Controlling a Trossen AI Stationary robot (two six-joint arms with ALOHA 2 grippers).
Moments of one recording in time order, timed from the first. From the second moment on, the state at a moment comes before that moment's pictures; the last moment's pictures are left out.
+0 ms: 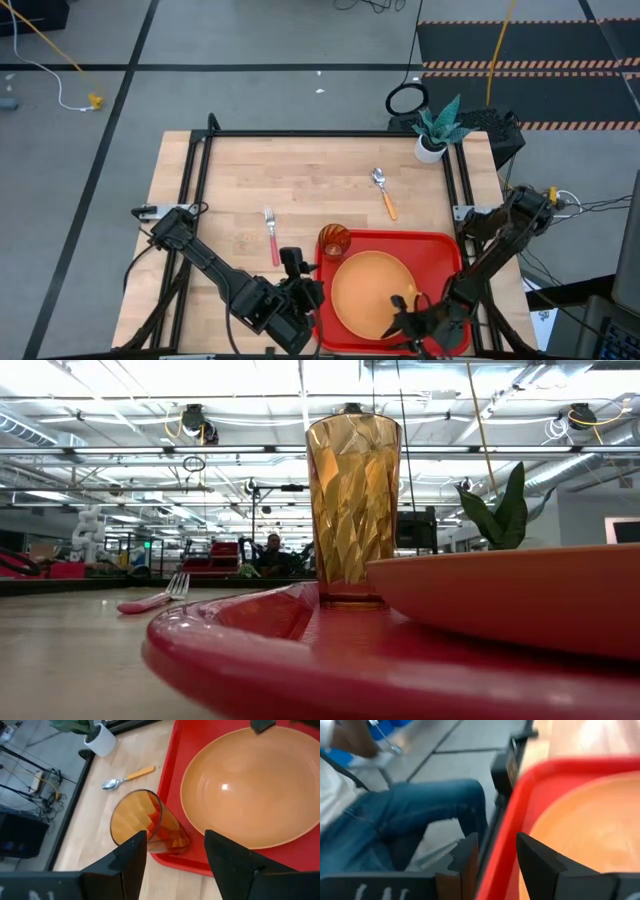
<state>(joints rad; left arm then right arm) -0.64 2.08 2.11 -1.23 -0.83 -0.50 0.99 1.64 0.72 0.42 0.42 0.59</state>
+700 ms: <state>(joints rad) -0.58 2.08 1.87 -1.55 -0.64 -1.13 0.97 1.13 0.72 0.10 1.00 0.33</state>
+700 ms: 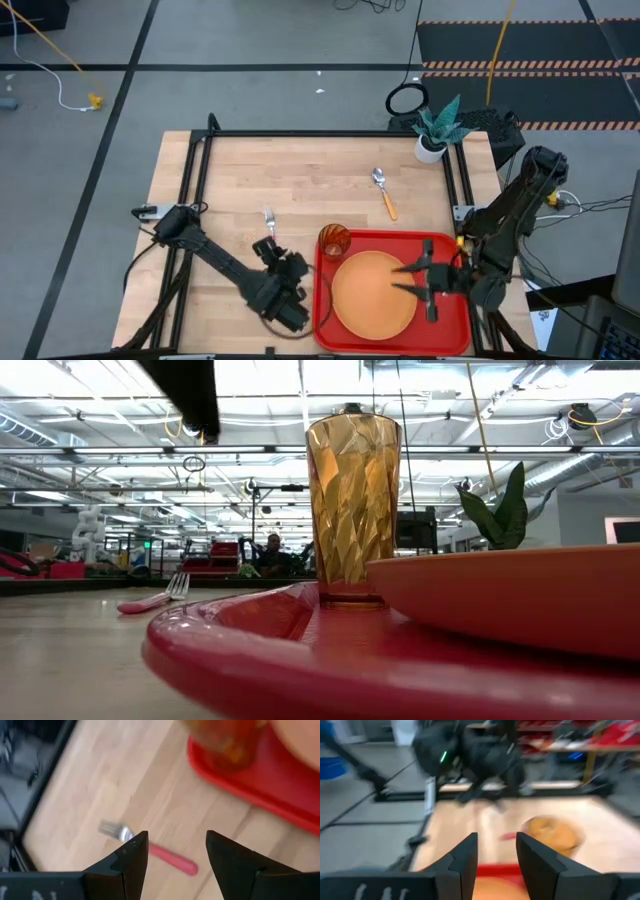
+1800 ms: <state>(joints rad) -0.35 2.08 1.41 -1.38 -0.44 -1.61 0.95 0.96 0.72 0.24 1.28 -0.11</state>
